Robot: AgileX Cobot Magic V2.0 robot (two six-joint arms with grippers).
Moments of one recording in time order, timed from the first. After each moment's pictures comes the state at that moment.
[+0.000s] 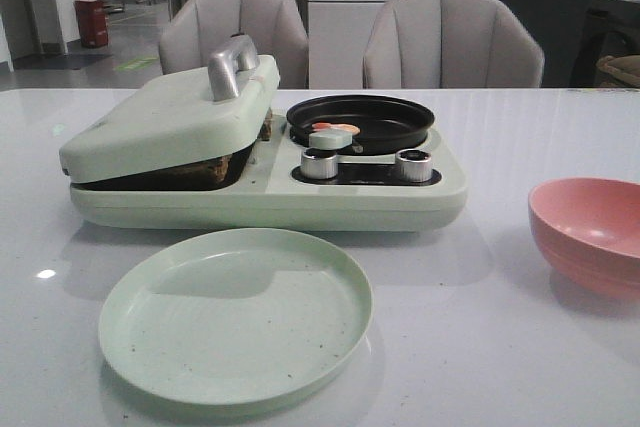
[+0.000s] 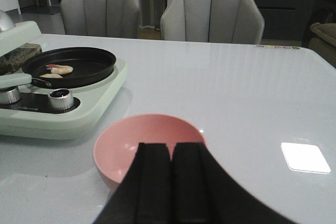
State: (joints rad) left arm -0.08 -0.01 0.00 -0.05 0.06 0.05; right arm 0.05 -0.01 0.03 0.01 0.11 0.02
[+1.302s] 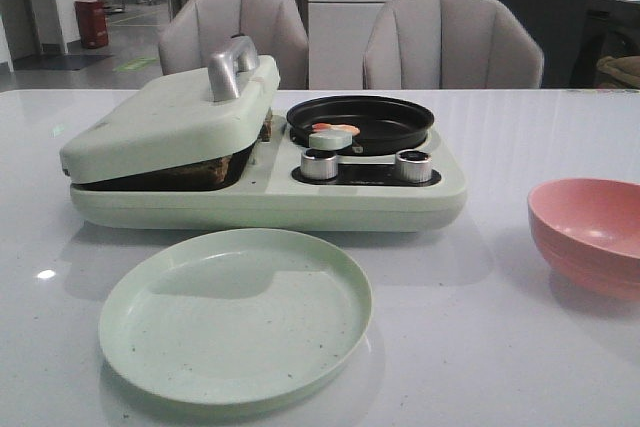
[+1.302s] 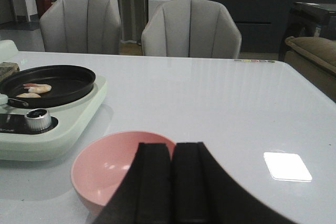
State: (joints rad) left arm -0.08 -0.01 0.00 -0.05 0.06 0.05; right arm -0.01 -0.01 0.03 0.01 0.06 0.02
